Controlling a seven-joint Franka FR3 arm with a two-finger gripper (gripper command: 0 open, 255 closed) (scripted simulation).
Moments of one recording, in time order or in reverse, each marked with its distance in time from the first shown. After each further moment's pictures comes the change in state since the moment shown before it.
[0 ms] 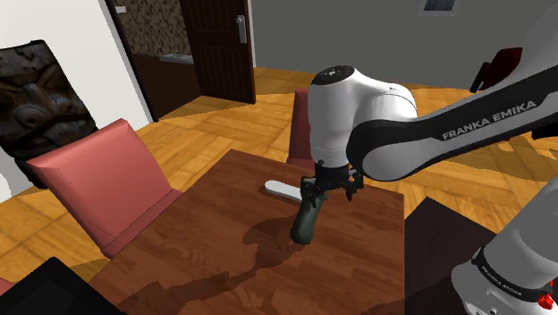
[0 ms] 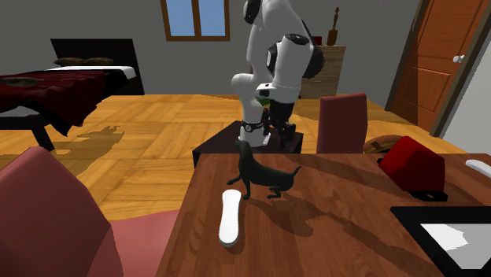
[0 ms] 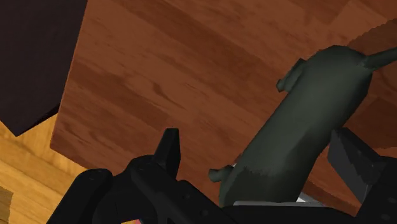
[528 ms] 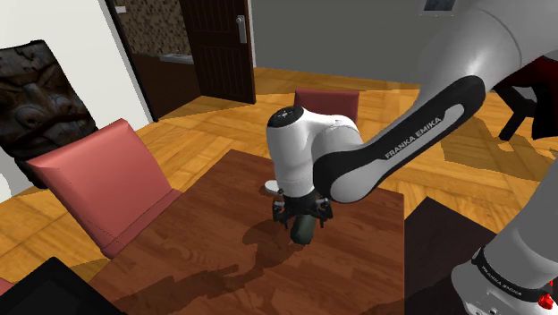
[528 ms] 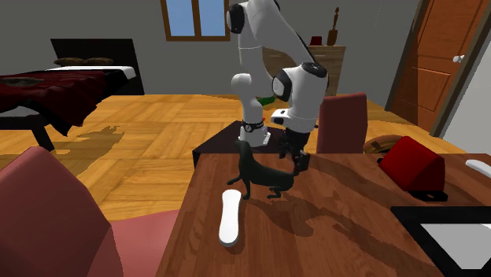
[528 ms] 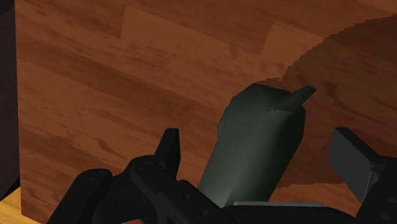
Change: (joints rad) arm -0.002 0.430 0.097 0.177 -0.286 0.075 0.482
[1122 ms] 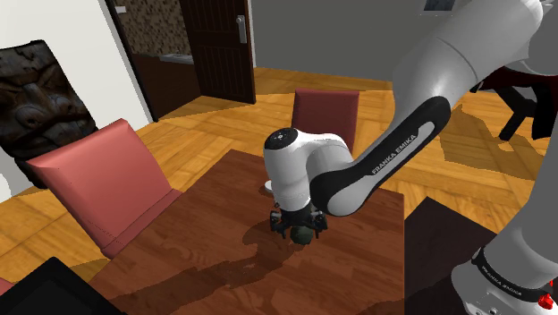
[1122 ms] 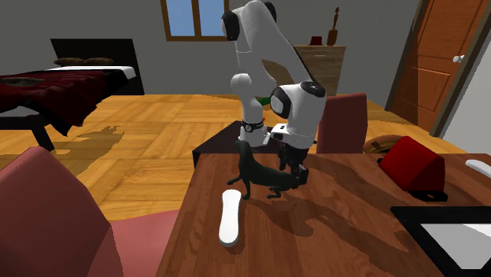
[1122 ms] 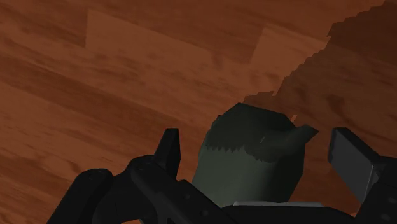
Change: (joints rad) arm 0.054 0.139 -0.058 0.008 -0.128 0.077 0.111
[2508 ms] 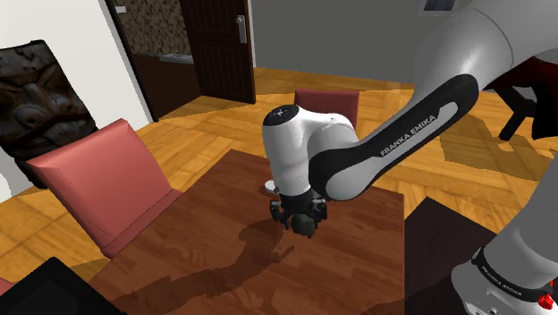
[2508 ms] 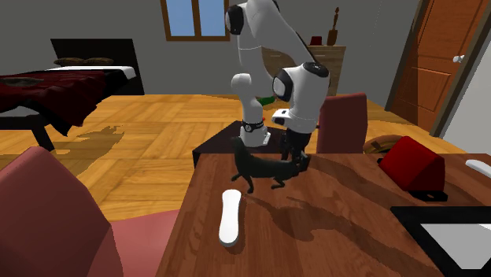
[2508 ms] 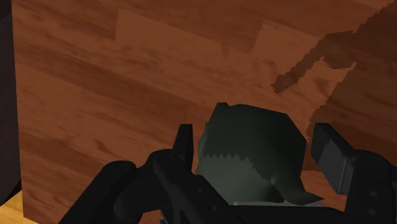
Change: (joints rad) arm -0.045 -0.114 0.053 0.023 0.113 -0.096 -0.080
